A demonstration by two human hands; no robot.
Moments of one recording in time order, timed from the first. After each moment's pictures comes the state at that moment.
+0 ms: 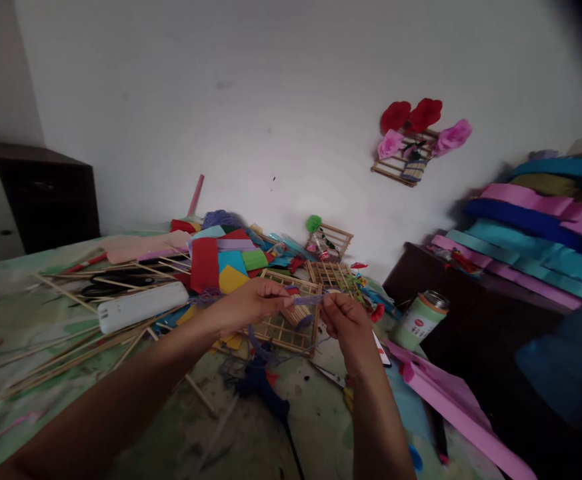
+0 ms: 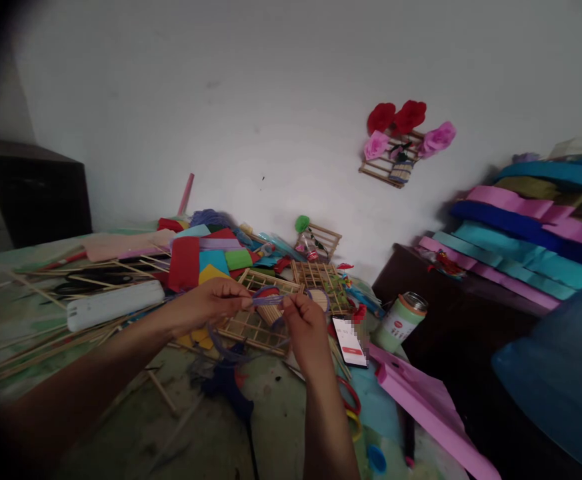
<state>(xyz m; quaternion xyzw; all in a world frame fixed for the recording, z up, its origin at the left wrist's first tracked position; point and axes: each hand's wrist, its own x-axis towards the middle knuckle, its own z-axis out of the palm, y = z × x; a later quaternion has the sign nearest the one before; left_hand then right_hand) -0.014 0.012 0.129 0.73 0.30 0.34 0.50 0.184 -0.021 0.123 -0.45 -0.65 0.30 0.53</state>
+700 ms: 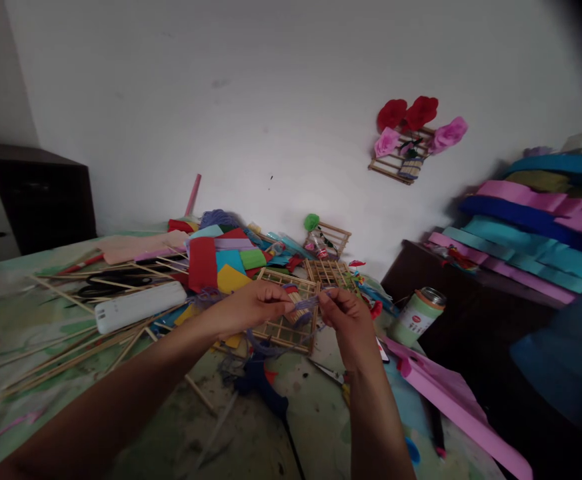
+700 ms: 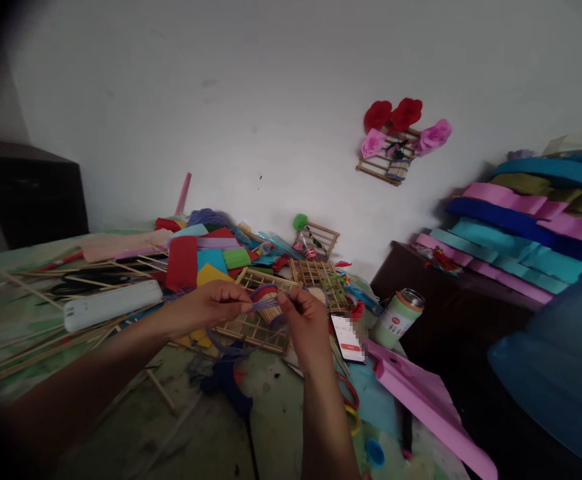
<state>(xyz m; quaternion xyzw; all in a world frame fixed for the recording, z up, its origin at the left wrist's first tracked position) -0.009 0.003 0.131 0.76 0.27 0.34 0.48 0.180 -0.021 0.127 -0.40 -0.60 0.37 0.59</state>
